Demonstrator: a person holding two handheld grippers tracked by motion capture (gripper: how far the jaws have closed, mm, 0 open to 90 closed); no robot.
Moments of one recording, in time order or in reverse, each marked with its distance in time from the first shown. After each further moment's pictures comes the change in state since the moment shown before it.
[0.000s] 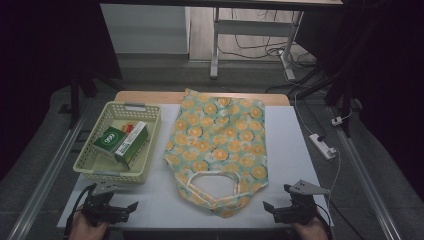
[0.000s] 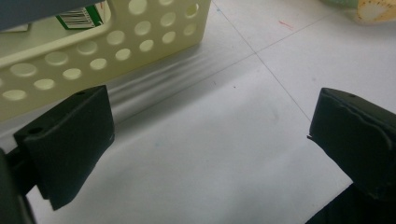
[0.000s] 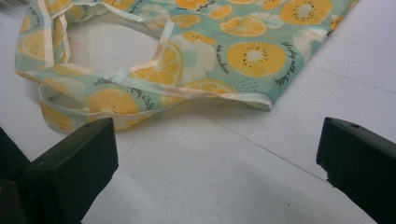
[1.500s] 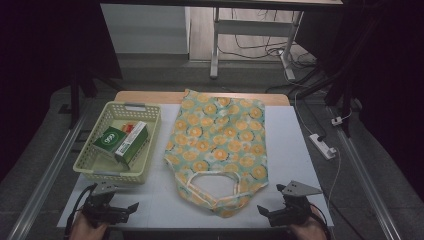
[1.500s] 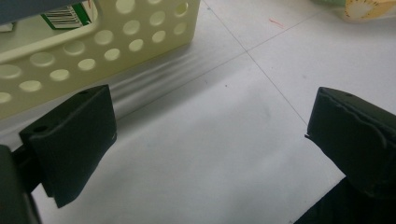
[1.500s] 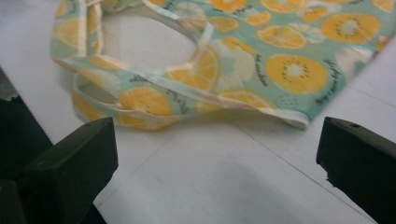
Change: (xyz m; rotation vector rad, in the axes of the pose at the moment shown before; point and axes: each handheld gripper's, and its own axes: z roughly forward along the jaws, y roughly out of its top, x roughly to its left) left arm 0.001 0.000 0.000 0.000 -0.036 0.002; right arm 0.014 0.007 0.006 0.010 0.075 -0.113
